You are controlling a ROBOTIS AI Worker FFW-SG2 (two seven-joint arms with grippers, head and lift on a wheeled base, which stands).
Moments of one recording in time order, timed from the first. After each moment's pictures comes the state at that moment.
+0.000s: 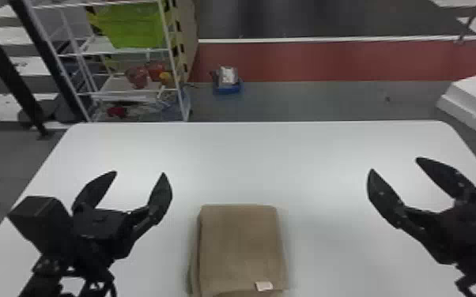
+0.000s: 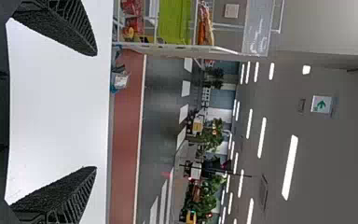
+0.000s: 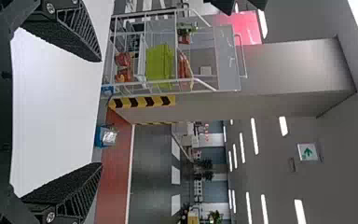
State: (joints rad) left arm 0.55 0.00 0.13 -2.25 0.14 0.22 -0.18; right arm 0.48 0.00 -0.18 -2.22 -0.14 0.20 0.50
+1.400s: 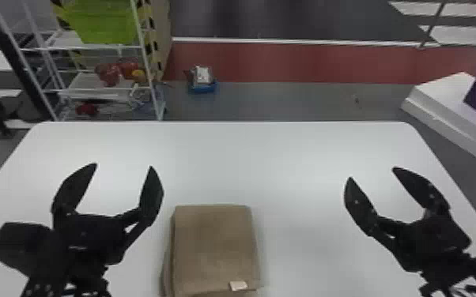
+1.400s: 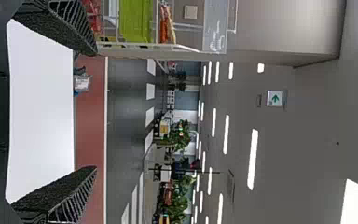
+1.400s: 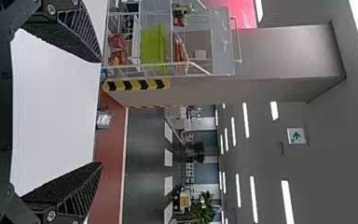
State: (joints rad) left arm 0.57 0.00 0.00 -2.16 0.04 -0.08 -0.08; right arm 0.54 0.00 -0.18 -2.17 -0.13 0.04 0.45
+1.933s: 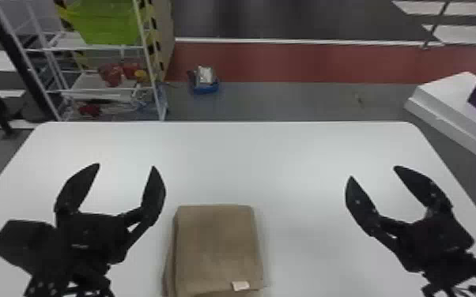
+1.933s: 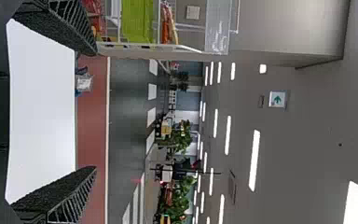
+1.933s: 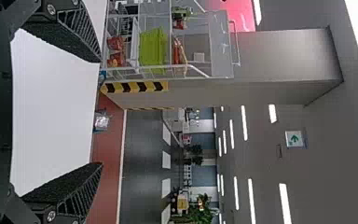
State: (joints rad) left arm 0.57 0.00 0.00 -2.17 0.05 -0.06 -0.08; right arm 0.54 0.00 -0.17 -2.17 -0.13 0.04 0.45
